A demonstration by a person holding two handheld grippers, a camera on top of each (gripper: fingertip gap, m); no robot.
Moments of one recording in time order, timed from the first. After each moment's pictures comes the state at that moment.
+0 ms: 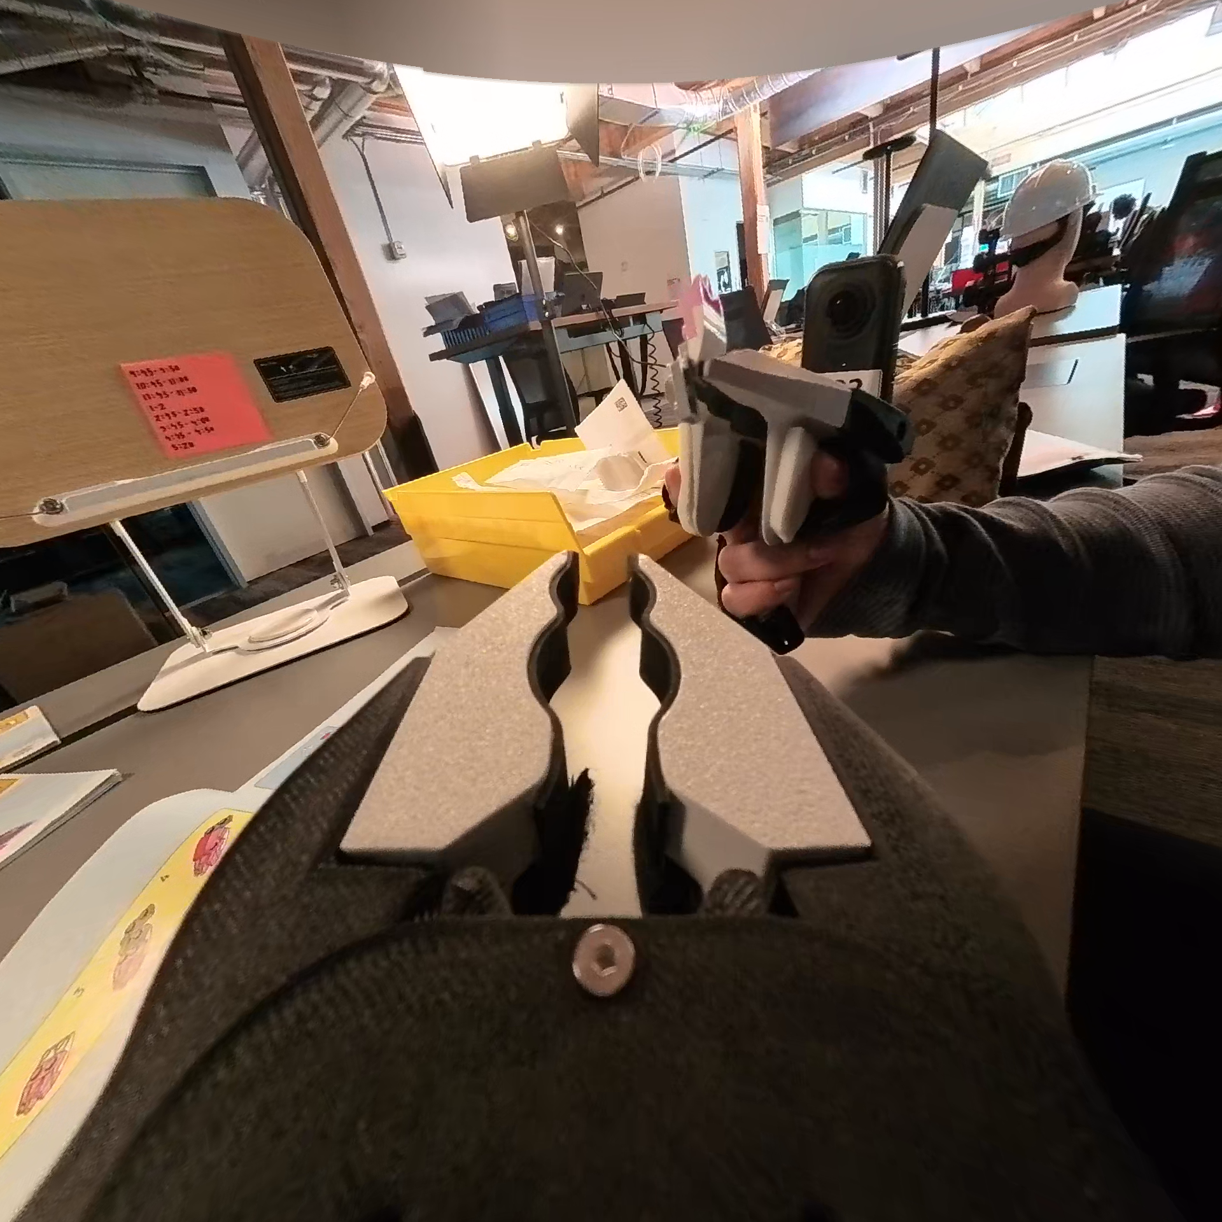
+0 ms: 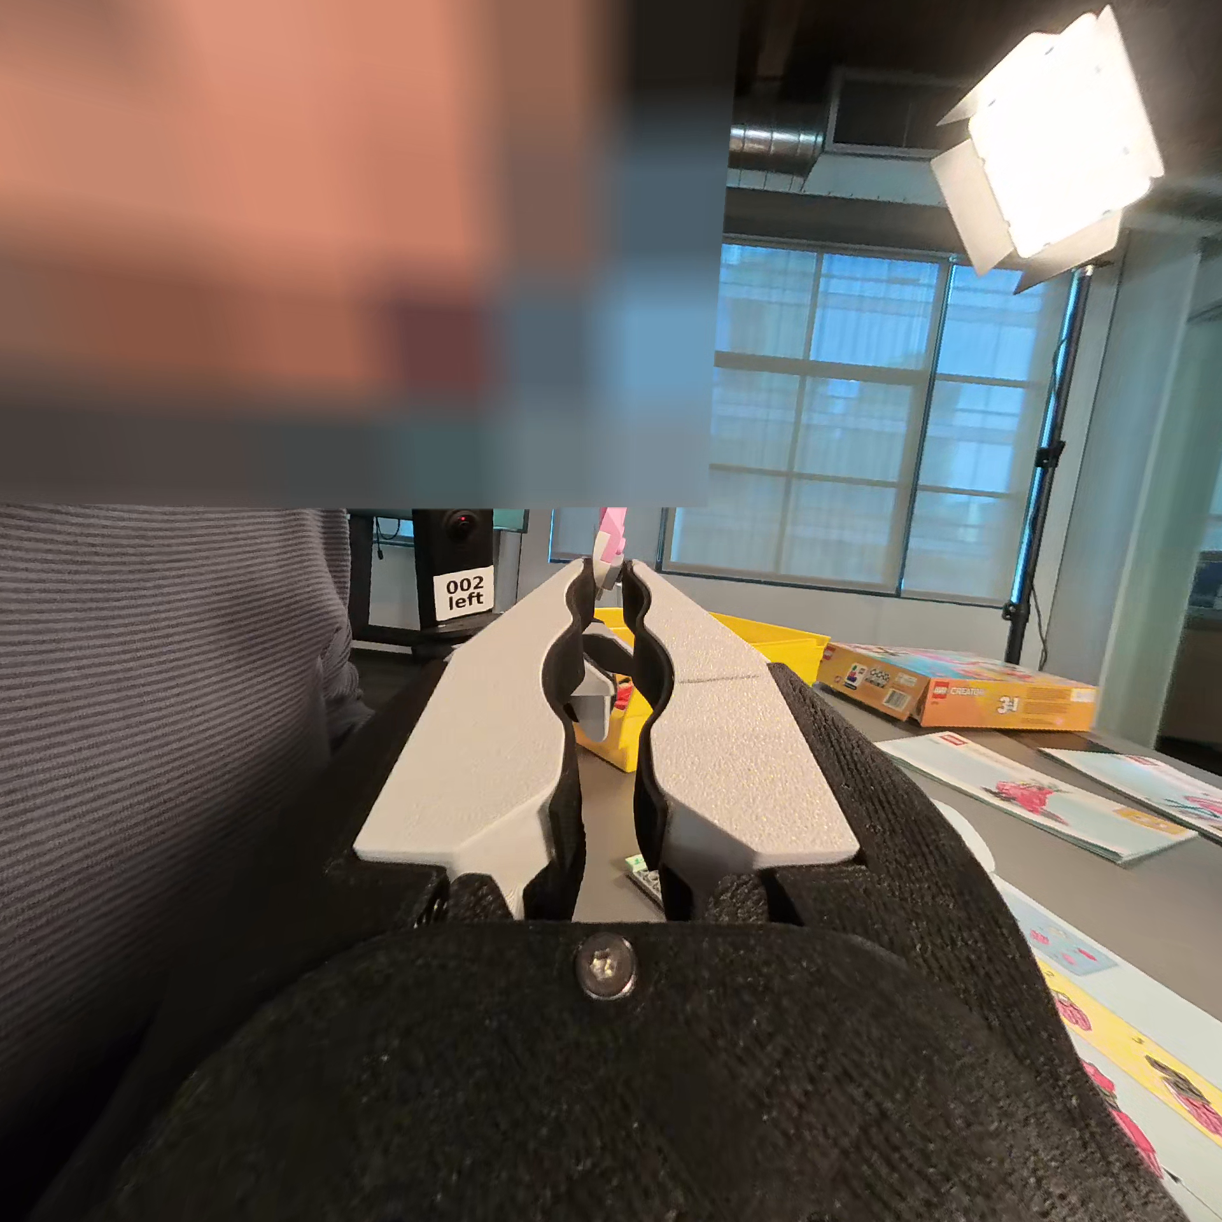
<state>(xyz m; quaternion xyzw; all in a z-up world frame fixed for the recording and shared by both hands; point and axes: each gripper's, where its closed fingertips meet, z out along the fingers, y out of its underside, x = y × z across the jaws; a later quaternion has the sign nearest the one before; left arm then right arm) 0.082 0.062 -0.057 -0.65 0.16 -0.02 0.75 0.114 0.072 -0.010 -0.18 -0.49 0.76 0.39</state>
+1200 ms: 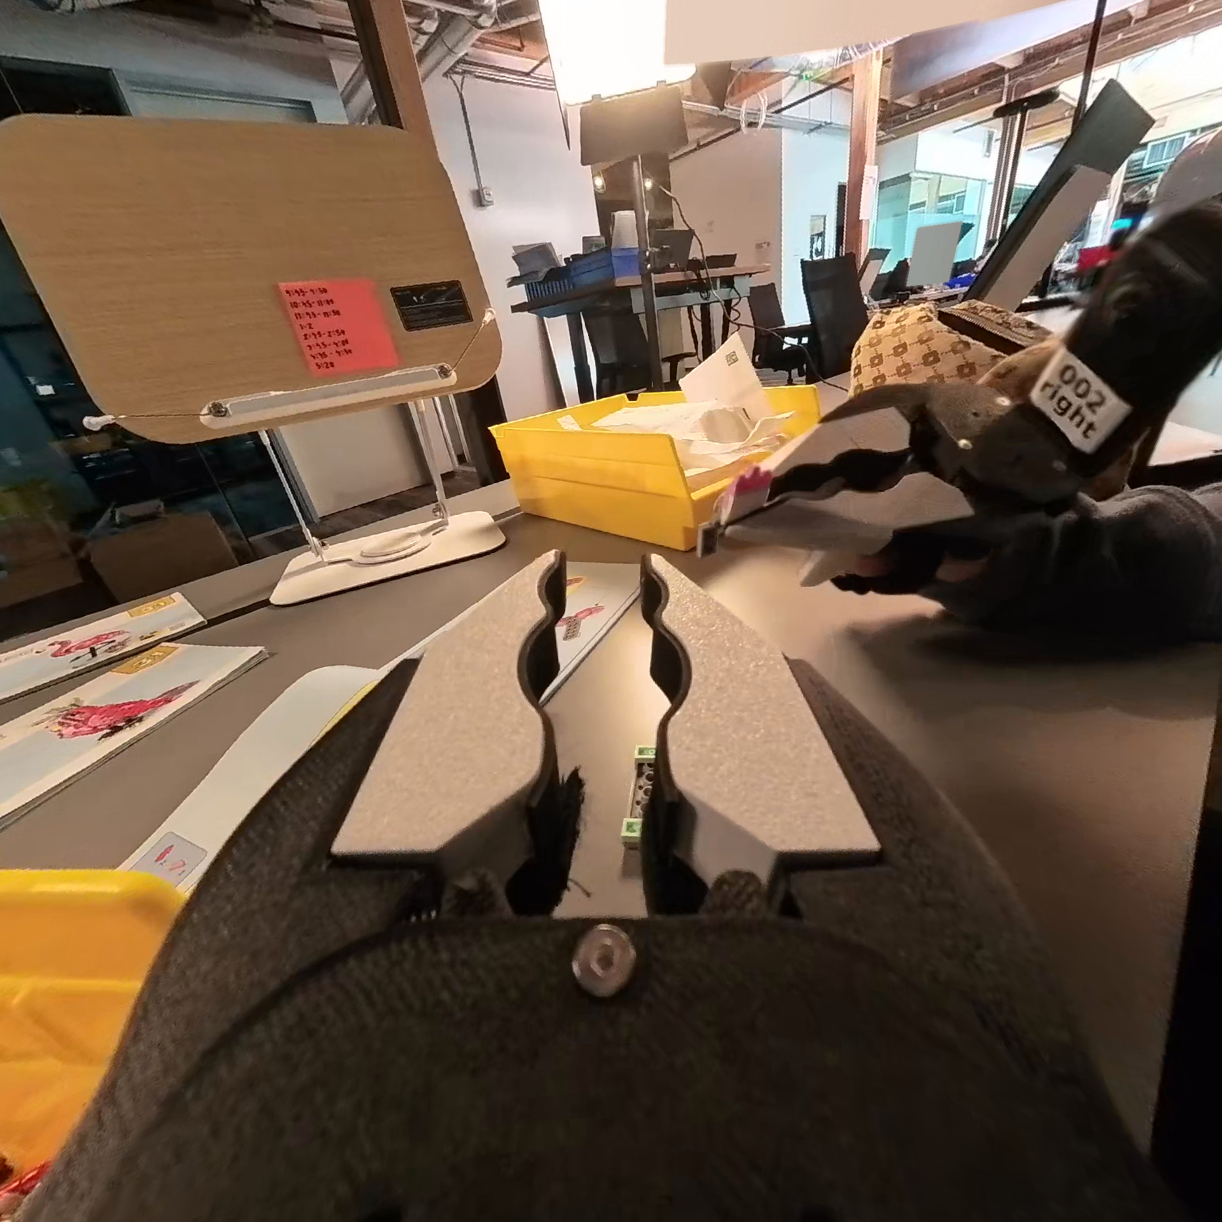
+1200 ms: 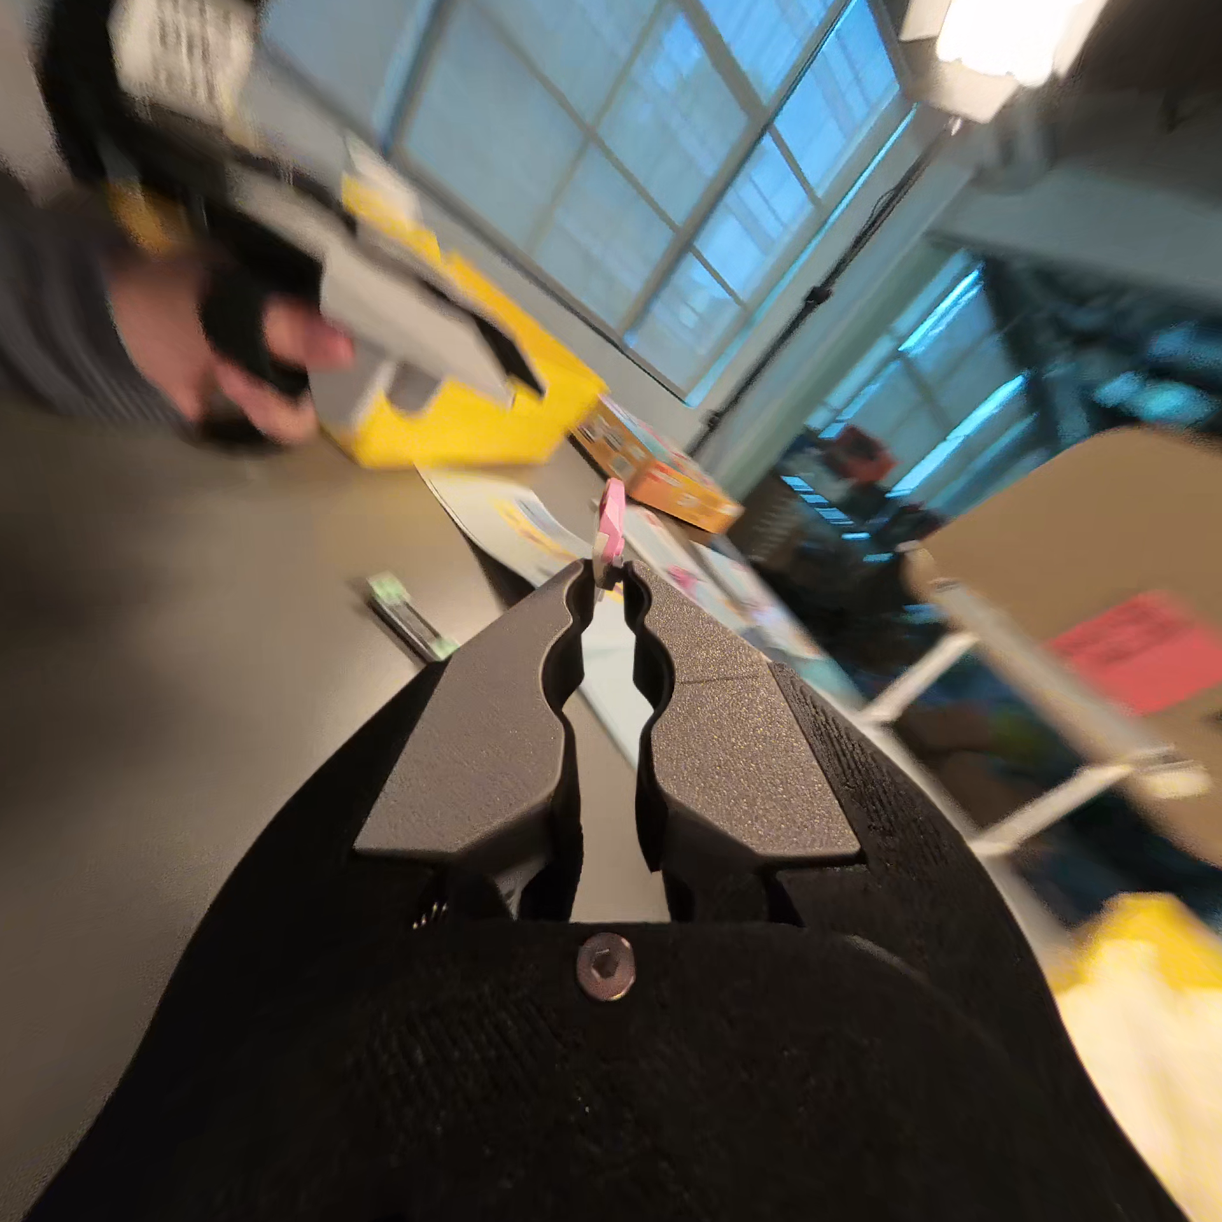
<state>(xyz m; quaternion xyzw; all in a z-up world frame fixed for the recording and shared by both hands) 0.016 0.043 -0.067 -0.67 0.09 0.01 0.74 0.061 0.094 -0.081 -0.23 -0.64 0.39 0.62</state>
